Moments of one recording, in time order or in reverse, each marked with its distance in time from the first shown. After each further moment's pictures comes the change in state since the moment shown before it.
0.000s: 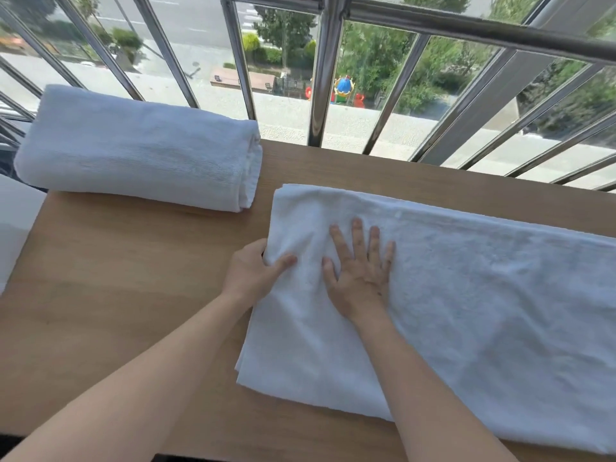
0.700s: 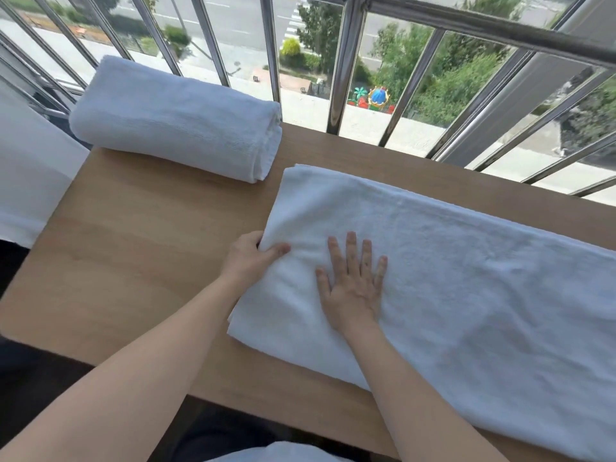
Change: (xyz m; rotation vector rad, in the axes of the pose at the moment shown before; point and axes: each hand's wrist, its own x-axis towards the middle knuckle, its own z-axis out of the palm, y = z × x) left_hand -0.041 -0.014 0.004 -0.078 0.065 -0.109; right_hand -0.060 0.009 0.010 -0.031 -0.063 -0.113
